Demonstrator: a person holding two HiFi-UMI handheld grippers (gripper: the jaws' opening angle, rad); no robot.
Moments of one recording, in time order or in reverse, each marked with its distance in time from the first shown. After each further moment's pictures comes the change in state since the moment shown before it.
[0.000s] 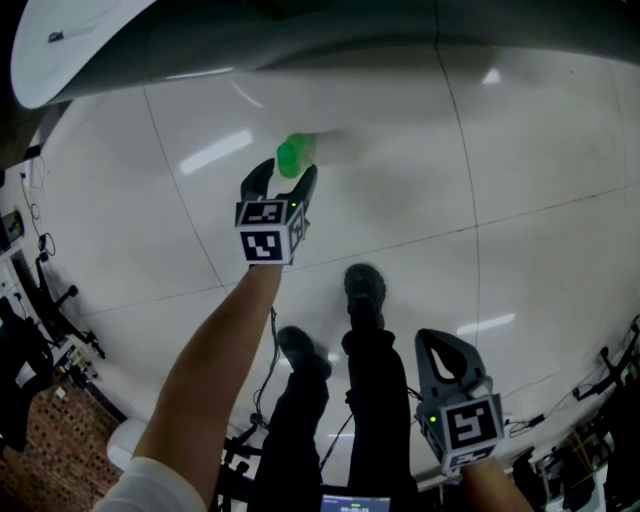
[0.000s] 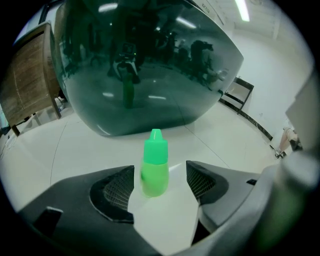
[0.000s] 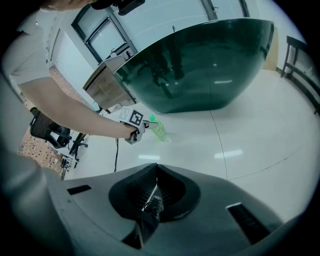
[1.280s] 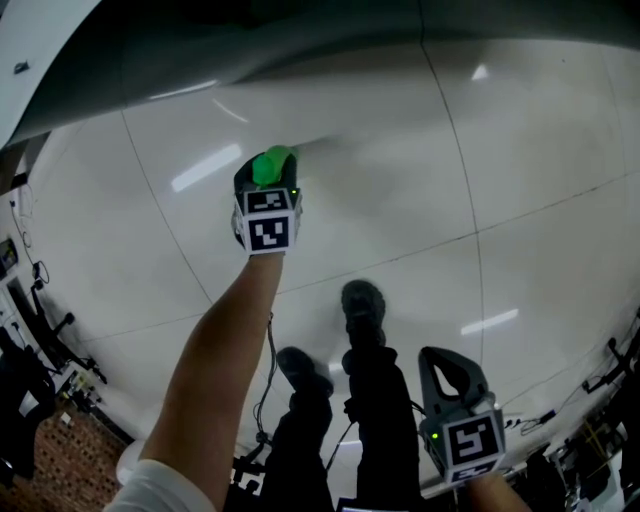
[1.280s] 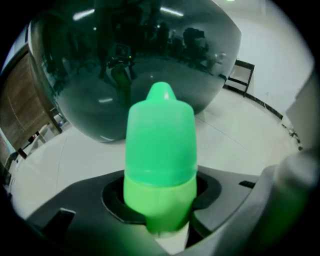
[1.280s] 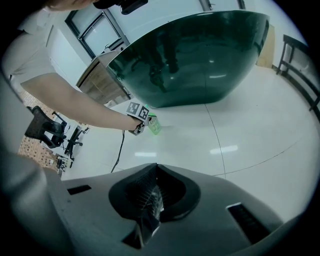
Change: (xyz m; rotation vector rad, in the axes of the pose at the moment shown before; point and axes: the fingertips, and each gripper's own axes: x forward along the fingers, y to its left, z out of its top) left arm 0.064 0.029 0.003 0.136 0.010 0.121; right arm 0.020 -0.011 -0.024 0.025 0.039 -0.047
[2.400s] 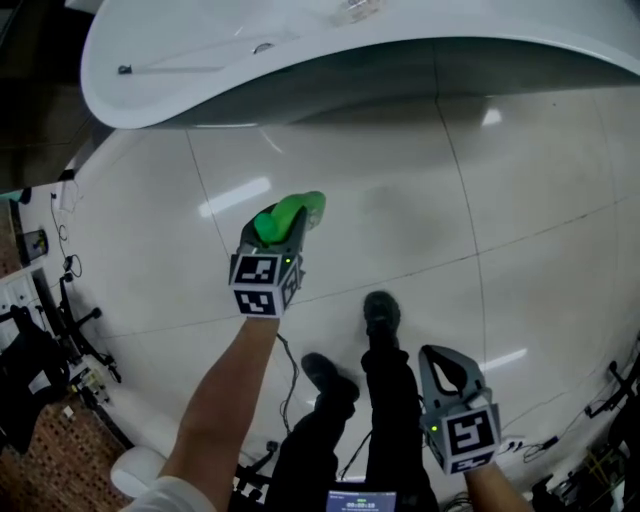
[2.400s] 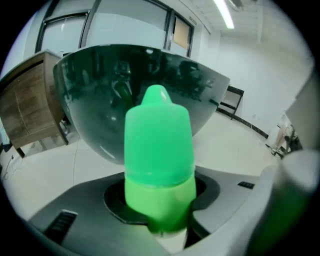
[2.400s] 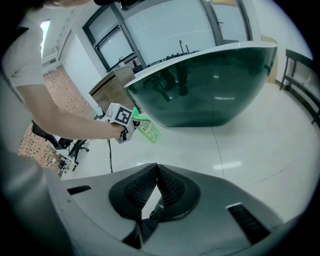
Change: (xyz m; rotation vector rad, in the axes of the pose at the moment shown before) left arm -0.180 0.012 0.071 -0.053 -0.140 -0.123; right arm -0.064 0.048 0.052 -0.072 -0.142 0.028
